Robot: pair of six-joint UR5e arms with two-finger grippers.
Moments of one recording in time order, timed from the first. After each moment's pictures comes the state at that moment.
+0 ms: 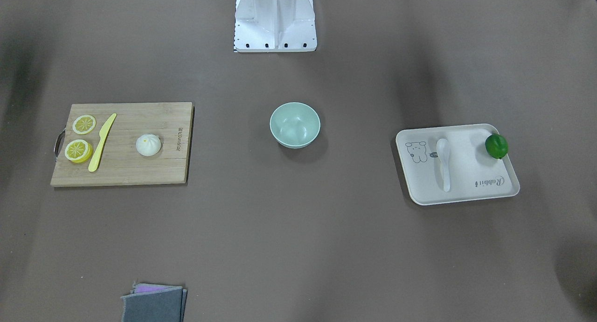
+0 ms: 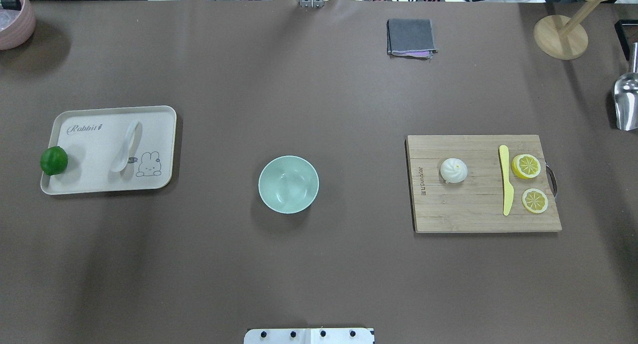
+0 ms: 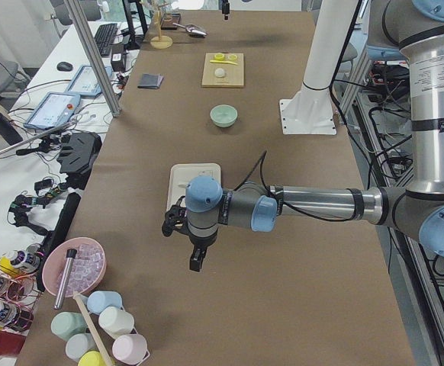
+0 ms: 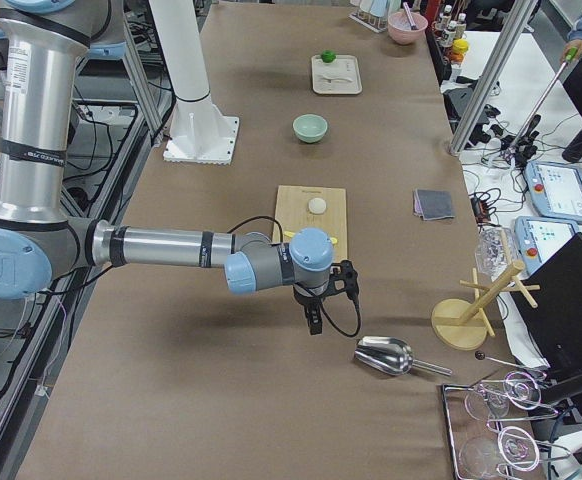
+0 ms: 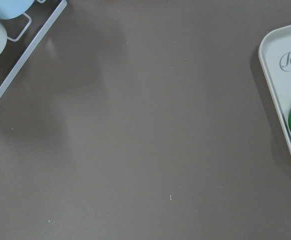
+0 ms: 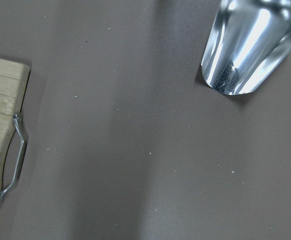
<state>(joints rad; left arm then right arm) -1.53 -1.42 -1.74 -1.70 -2.31 0.10 1.41 -1.74 1.69 -1.30 2.37 0.05</state>
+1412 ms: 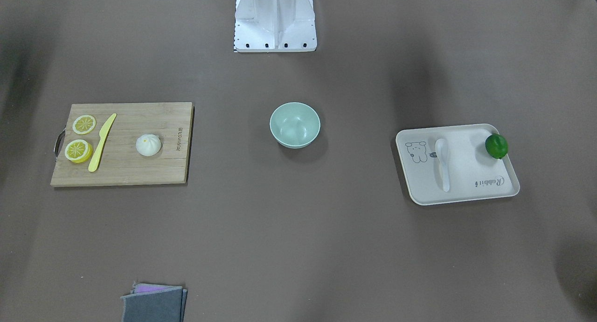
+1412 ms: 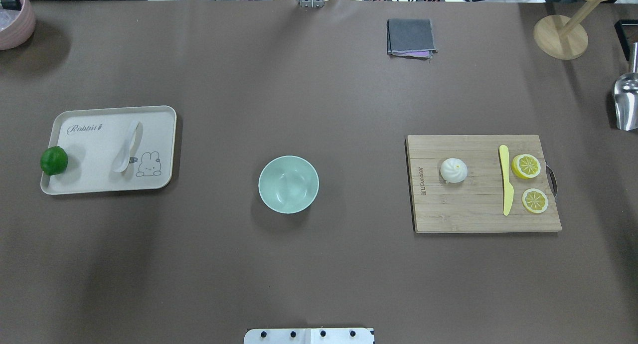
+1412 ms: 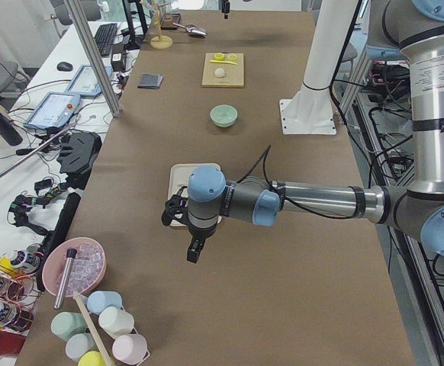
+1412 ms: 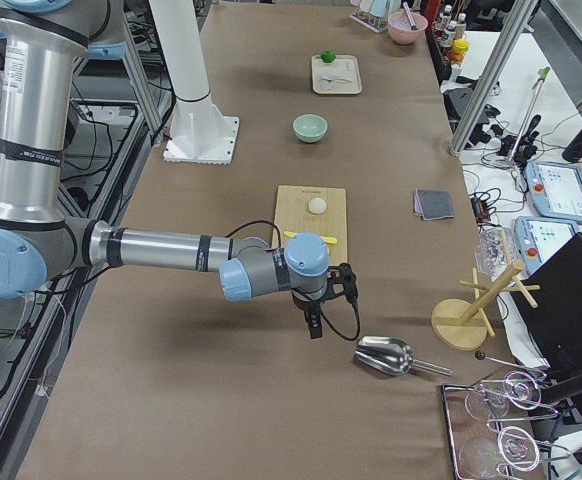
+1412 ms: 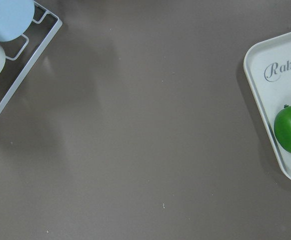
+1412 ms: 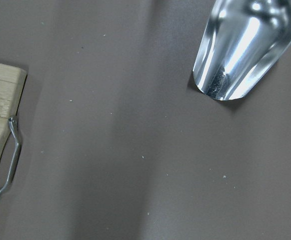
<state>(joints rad) -1.53 -1.41 -1.78 -1.73 -2.33 0.09 1.43 -1.76 1.66 -1.21 2.37 0.05</state>
